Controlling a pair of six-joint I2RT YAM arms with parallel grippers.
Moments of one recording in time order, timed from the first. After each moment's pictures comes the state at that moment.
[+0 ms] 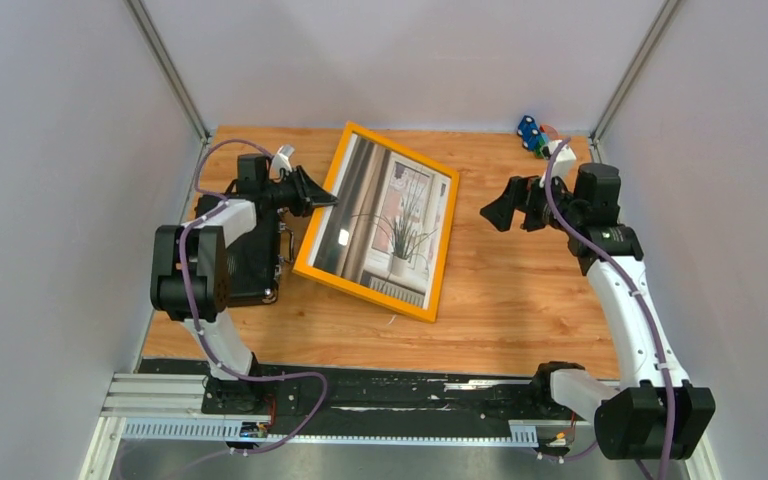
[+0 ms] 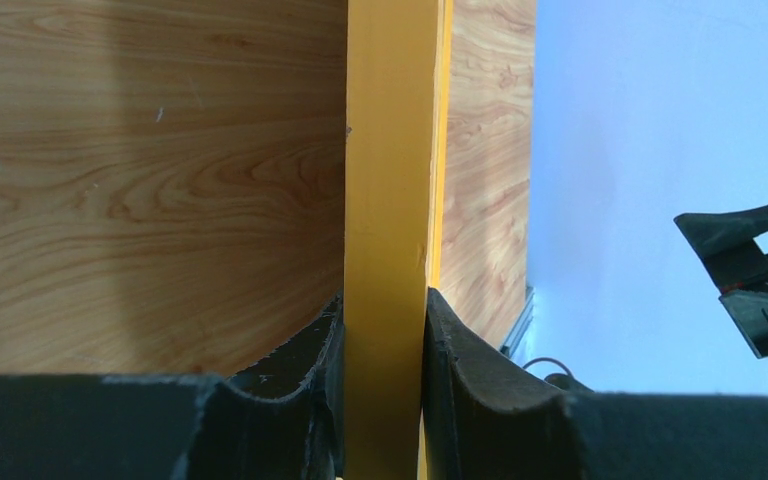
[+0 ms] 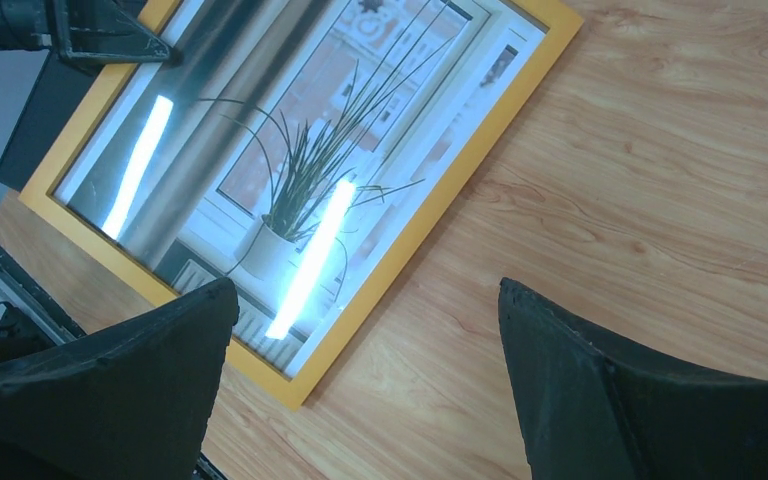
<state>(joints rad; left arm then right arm) -0.03 1.77 1.11 0.01 0.86 -0.67 0.01 1.10 1.05 -0.45 -0.59 0.12</state>
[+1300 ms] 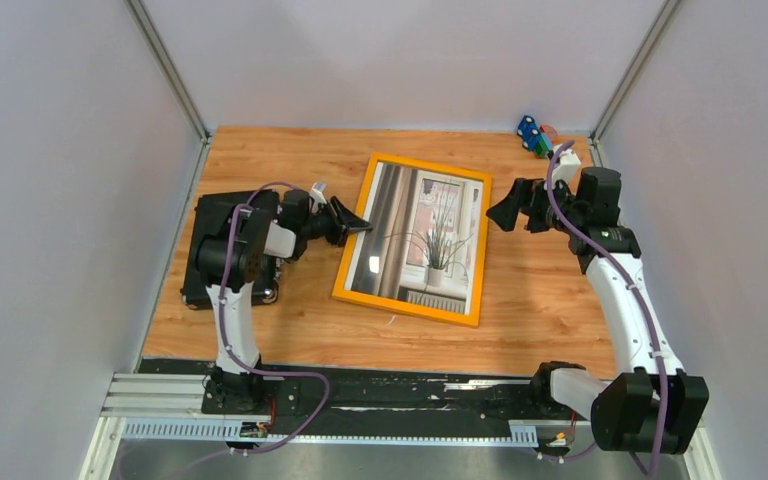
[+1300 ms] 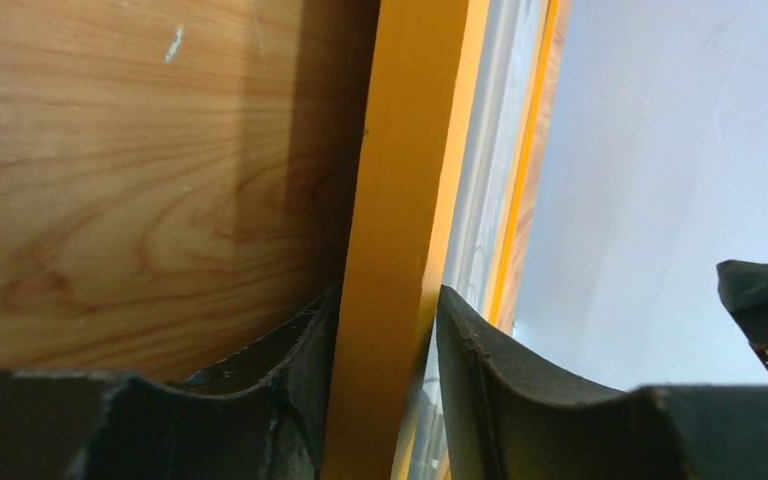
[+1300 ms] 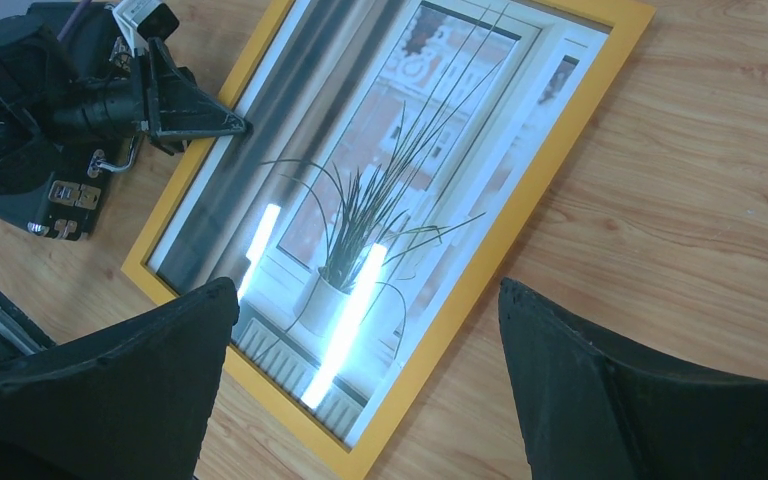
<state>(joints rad) -0.22 2.08 0.91 0.66 0.70 -1.01 -0.04 1.12 1.00 -0.40 -0.58 0.12</state>
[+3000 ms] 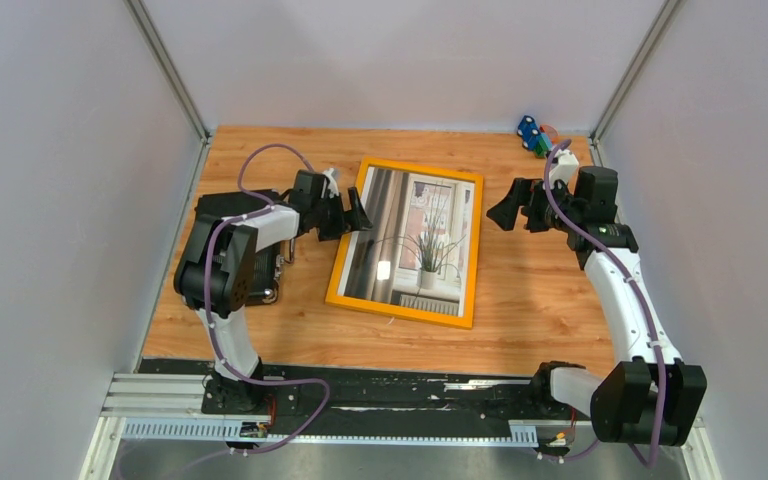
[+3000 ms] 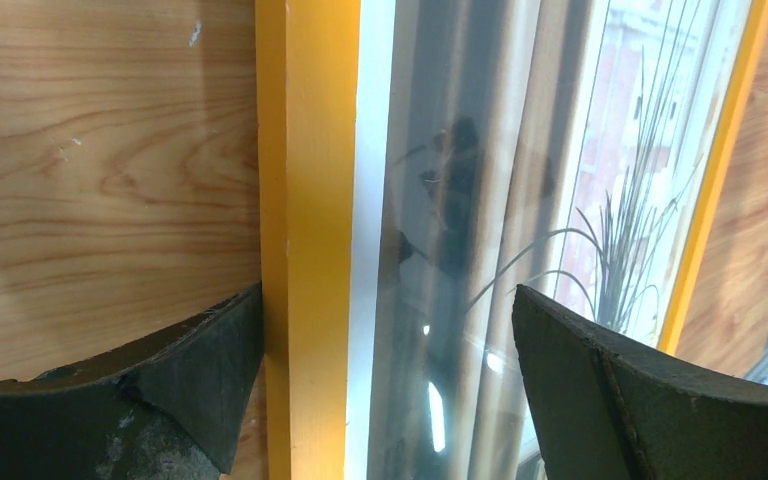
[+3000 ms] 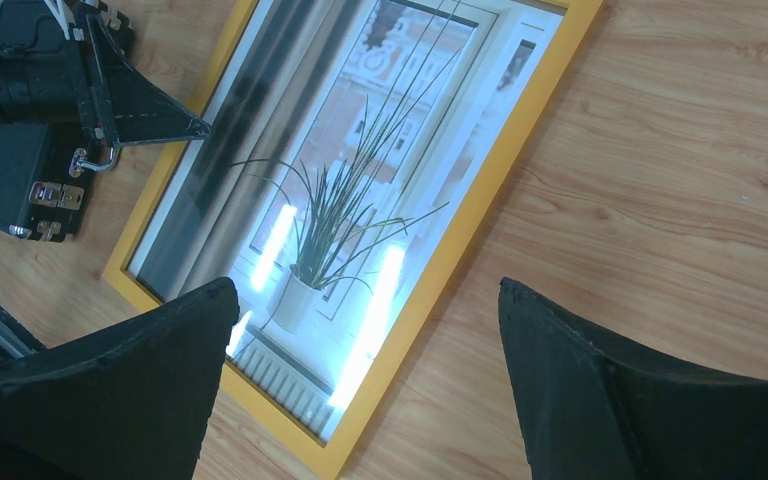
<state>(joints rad) -0.29 1.87 1.09 -0.06 0.38 -0.53 -0.05 1.16 1.00 -0.40 -0.57 0.11</state>
